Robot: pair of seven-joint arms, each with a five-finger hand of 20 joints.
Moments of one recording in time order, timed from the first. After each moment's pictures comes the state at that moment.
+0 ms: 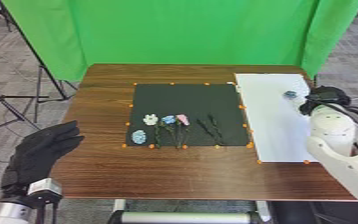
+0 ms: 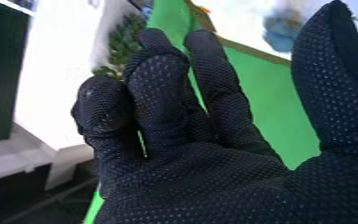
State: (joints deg) left arm 150.5 -43.7 -108.1 -129.5 30.3 13.7 24.3; right arm -72.3 -35.4 57.0 -95.5 -132.4 -20.6 48.6
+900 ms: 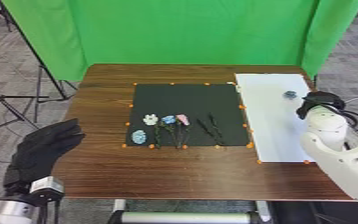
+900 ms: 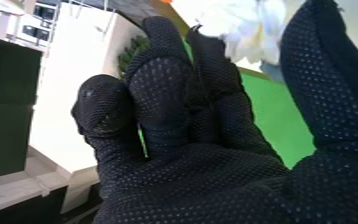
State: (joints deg) left arm 148.9 -42.8 -106.4 -128.9 29.5 14.1 26.0; right arm -70.2 -39.4 56.0 -90.1 -130.1 -19.5 49.1
